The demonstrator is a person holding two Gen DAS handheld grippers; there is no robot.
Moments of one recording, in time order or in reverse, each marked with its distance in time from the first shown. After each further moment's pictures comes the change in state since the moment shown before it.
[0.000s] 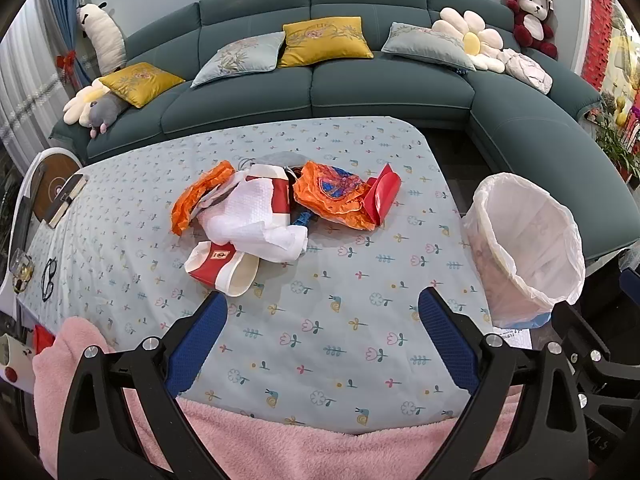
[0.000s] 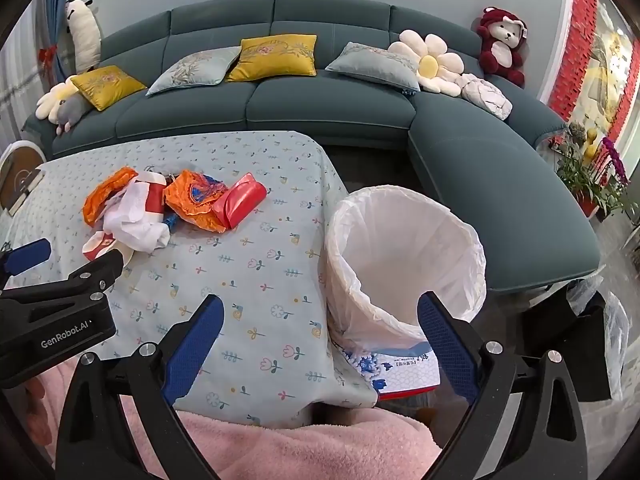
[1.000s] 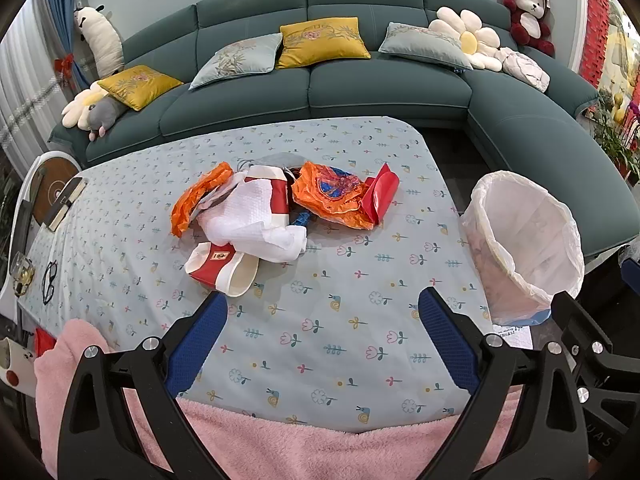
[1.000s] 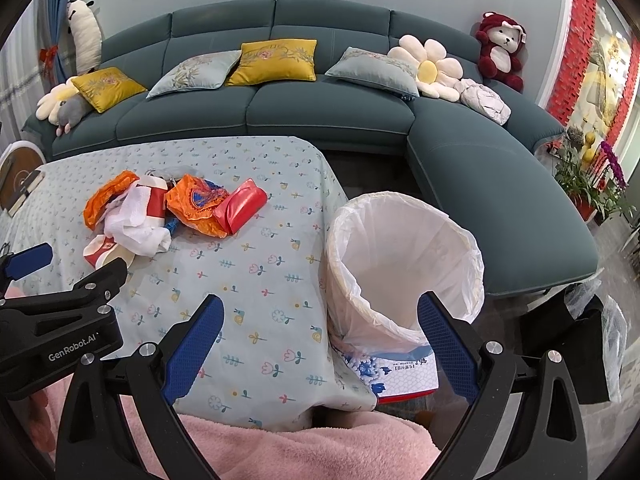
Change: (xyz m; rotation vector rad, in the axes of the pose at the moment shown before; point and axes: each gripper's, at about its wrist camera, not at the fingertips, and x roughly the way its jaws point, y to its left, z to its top) left arm -0.001 -0.003 -0.001 0.008 -0.003 -0.002; right arm -0.001 0.002 0.000 -0.002 -0.008 -0.002
